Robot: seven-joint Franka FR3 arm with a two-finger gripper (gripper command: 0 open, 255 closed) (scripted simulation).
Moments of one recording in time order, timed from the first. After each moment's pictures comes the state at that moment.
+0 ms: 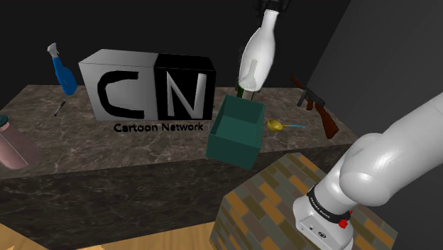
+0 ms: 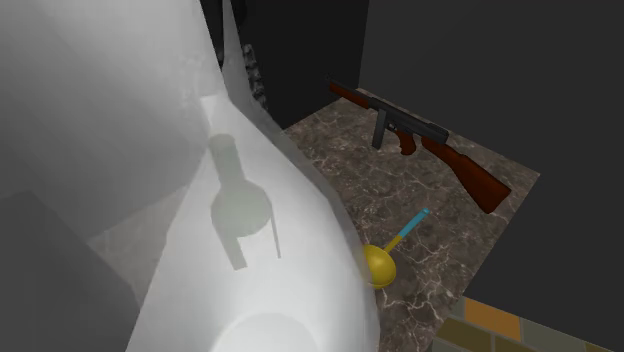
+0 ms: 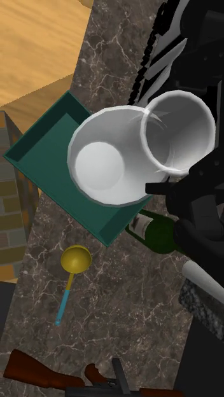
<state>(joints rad) 0.15 -0.19 -0.06 -1.51 -0.01 1.29 0.24</state>
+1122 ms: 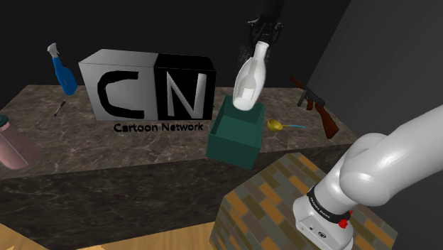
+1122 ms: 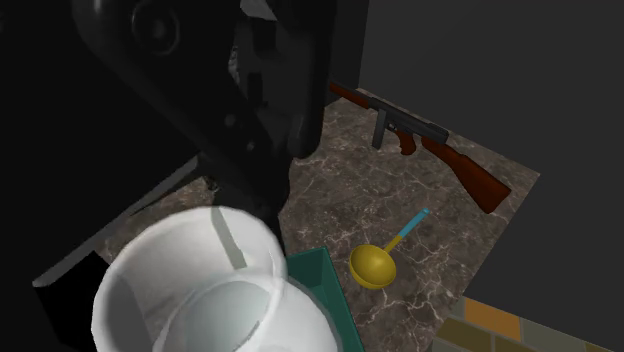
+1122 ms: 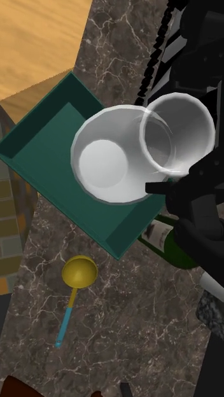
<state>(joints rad) 0.15 -0.29 -0.06 -1.86 -0.01 1.54 0.25</state>
